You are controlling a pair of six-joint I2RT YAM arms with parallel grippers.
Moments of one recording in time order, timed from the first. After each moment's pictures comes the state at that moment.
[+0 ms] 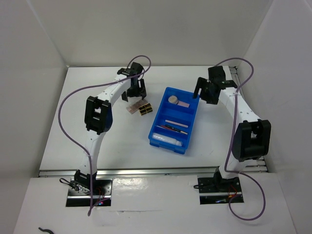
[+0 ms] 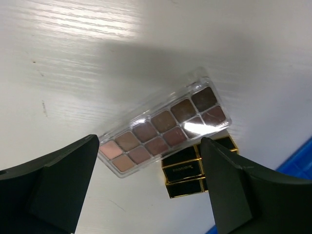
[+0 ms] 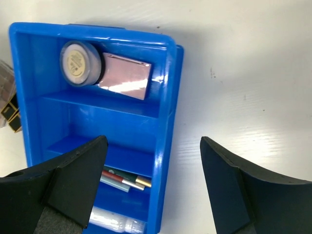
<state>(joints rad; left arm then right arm) -0.35 2.39 2.21 -1.01 -0.16 -0.56 0.11 1.62 1.39 -0.68 0.00 0.41</state>
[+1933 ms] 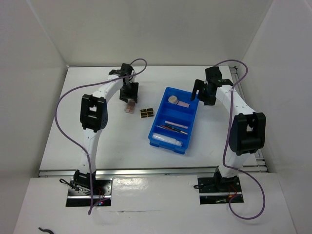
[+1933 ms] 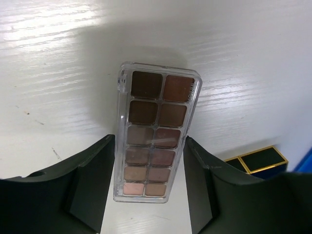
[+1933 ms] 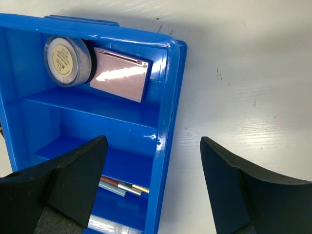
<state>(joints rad) -0.25 2.41 2.13 -0.93 0.08 -0.22 0.11 1.73 1.41 -0.68 -0.04 0.39</state>
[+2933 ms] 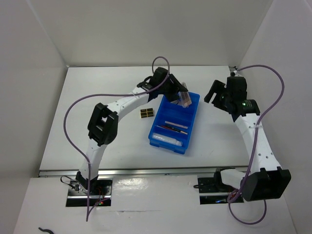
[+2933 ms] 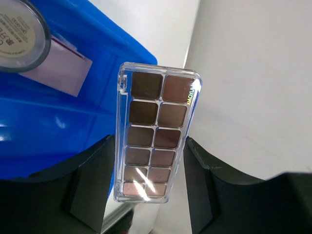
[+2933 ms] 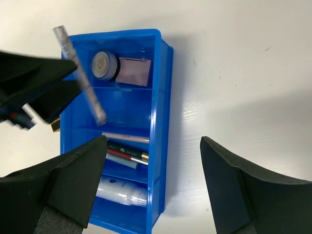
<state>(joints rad) -0.63 2.19 1.93 -0.30 0.24 -1.27 0.05 1.18 1.20 -0.70 0.02 0.47</state>
